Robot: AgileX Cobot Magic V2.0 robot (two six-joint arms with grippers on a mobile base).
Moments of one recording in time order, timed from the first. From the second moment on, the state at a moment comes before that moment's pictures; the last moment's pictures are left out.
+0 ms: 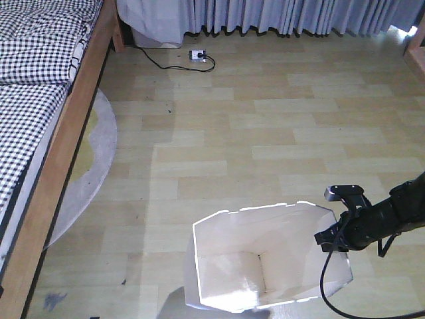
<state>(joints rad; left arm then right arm) -0.01 -0.01 0.03 -0.02 0.27 -0.02 -0.20 2.31 -0.81 1.26 0.41 -1.67</state>
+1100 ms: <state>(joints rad) -0.01 -0.01 0.03 -0.02 0.27 -0.02 -0.20 2.31 -0.81 1.26 0.41 -1.67</state>
